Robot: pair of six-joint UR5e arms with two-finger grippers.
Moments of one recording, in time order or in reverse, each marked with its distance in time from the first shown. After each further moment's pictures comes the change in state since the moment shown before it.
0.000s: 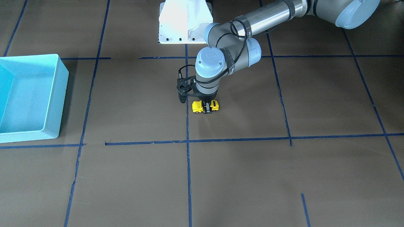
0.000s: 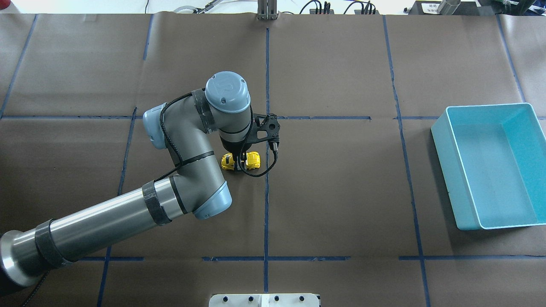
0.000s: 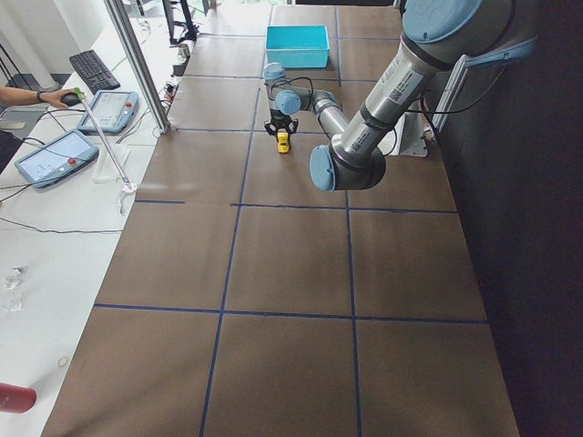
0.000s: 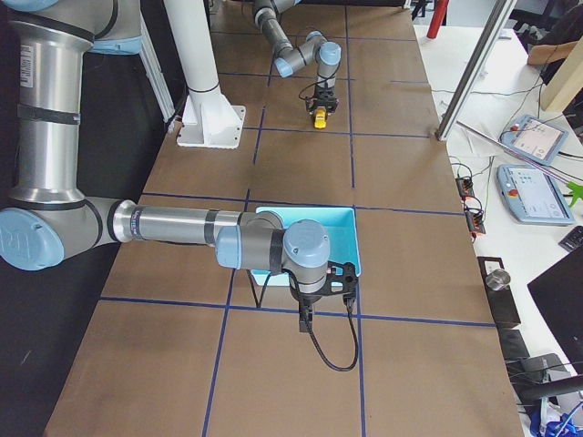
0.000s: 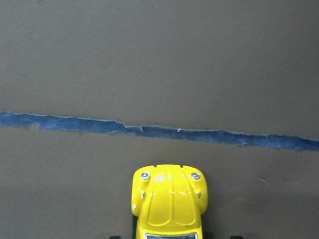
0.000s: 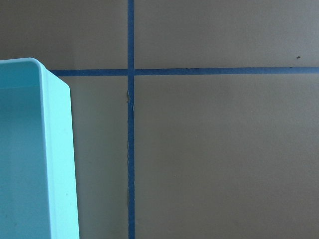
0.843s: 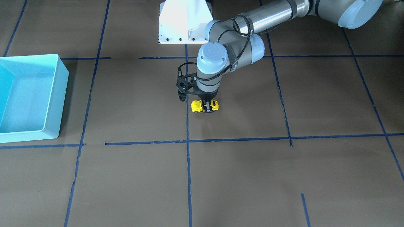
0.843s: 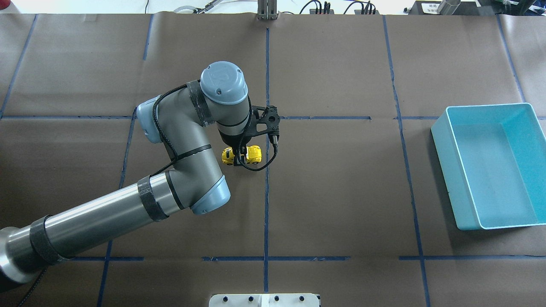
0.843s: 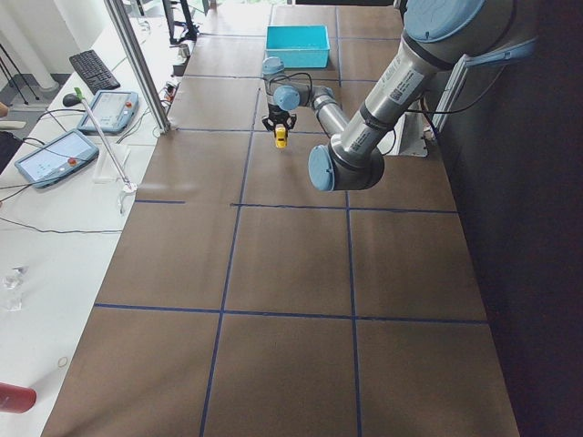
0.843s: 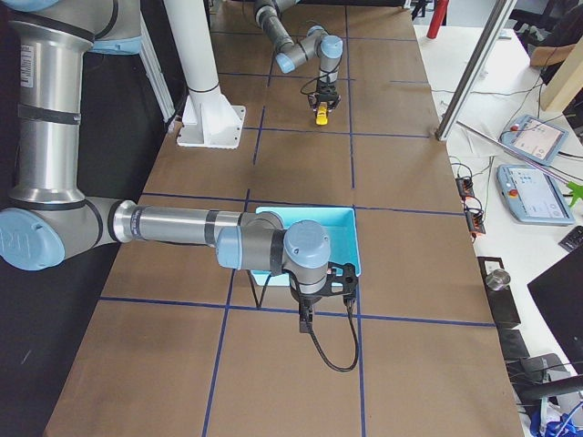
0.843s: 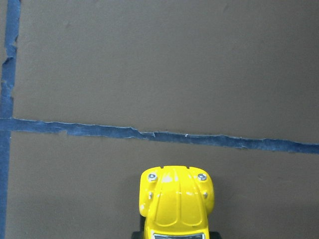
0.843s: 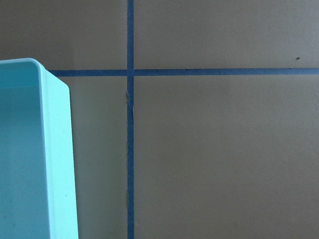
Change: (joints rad) left arm -0.020 0.000 -0.040 0.010 -0.006 0.006; right arm -0.002 0.003 0.004 0.001 -0.005 0.000
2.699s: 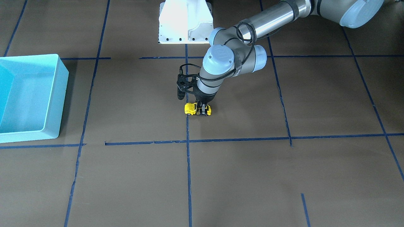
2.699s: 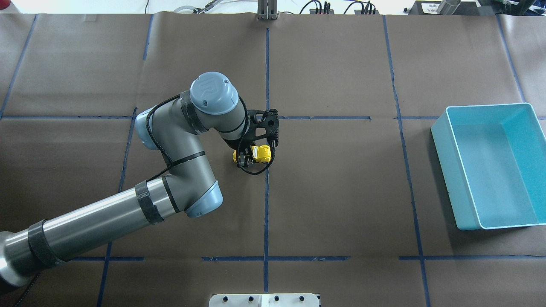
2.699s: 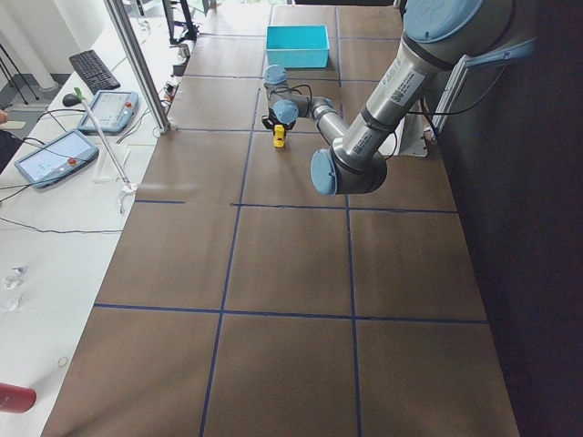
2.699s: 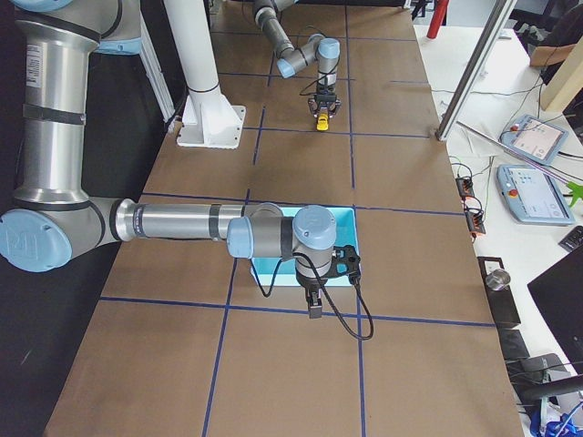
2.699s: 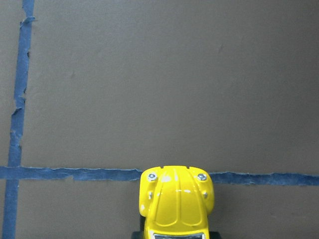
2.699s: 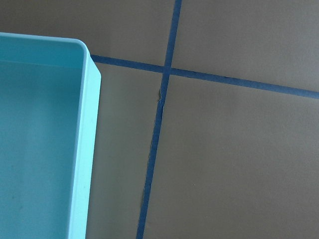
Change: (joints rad) left arm 0.010 0.036 0.051 -0.263 -0.001 -0.001; right arm -0.084 -0.003 0.031 0.024 -0.017 -0.069
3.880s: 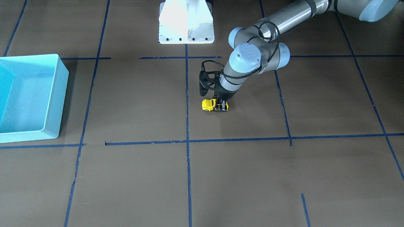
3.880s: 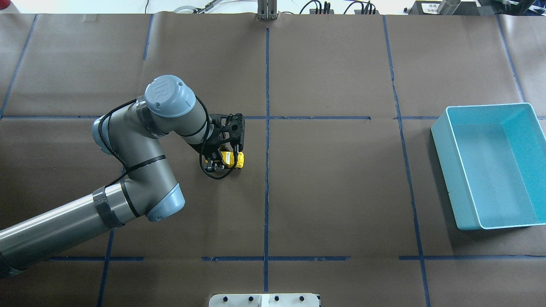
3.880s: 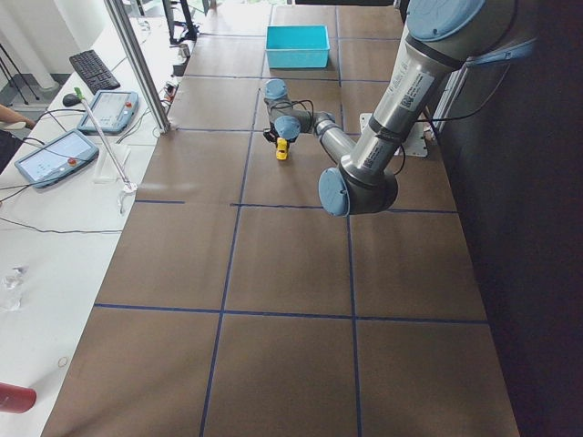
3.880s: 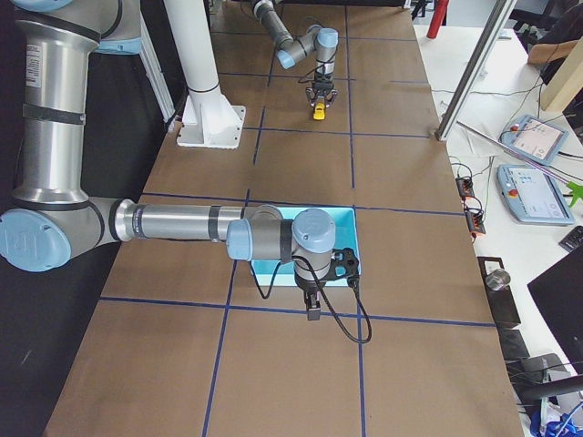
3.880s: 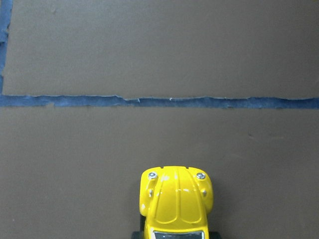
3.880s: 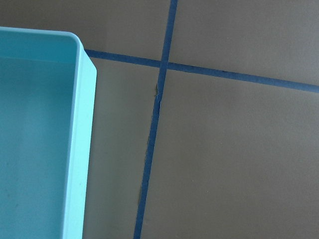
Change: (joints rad) left arm -0.038 0.174 -0.133 -0.034 -0.069 0.034; right arm -0.001 -0.003 -0.016 0.001 0.000 -0.001
